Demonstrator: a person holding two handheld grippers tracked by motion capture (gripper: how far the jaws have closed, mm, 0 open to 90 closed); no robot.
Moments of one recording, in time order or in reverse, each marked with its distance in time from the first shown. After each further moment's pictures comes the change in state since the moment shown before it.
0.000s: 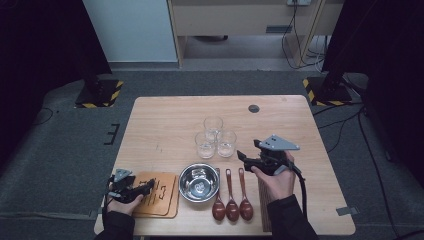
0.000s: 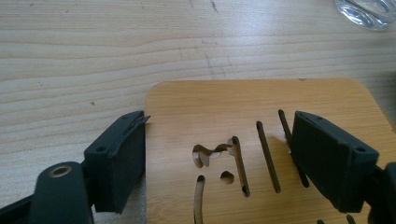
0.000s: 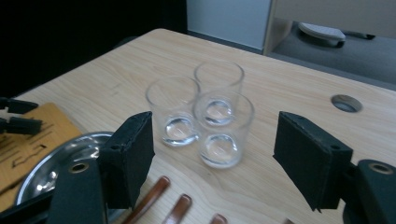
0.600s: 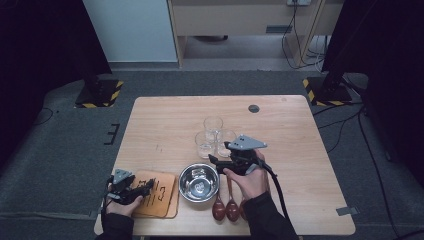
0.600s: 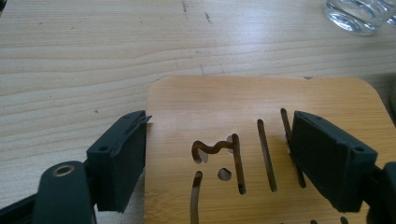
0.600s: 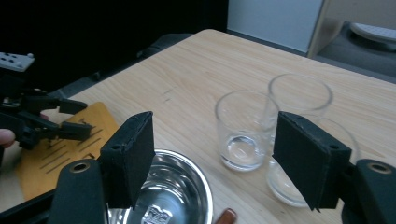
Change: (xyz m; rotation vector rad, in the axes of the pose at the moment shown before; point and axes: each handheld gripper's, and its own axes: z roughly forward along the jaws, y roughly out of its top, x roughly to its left) left arm -0.005 0.002 -0.009 -0.031 0.007 0.032; right arm 0.054 0.014 0.042 0.015 0.145 -0.029
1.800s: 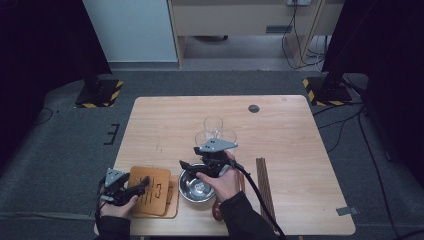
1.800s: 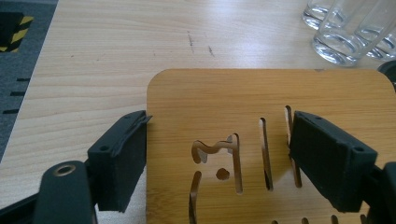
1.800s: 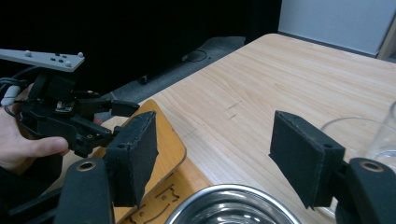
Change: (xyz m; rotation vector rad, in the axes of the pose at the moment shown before) left arm 0.001 0.007 -0.021 -0.089 0.011 -0.014; right arm 0.049 0.012 0.045 -0.007 0.186 0.016
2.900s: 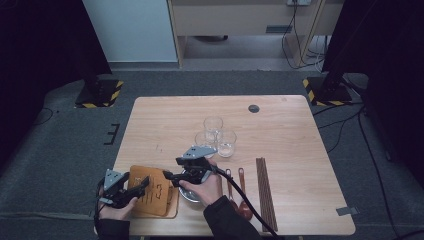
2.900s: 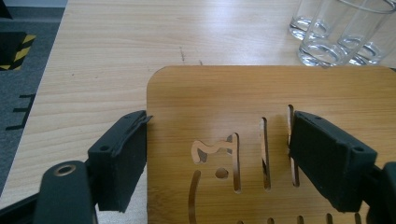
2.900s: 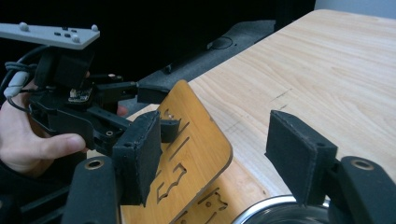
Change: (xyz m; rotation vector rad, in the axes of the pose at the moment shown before) left arm -0.008 0.003 -0.011 -0.046 -0.009 0.035; right arm 0.029 -0.012 0.040 0.053 0.099 0.037
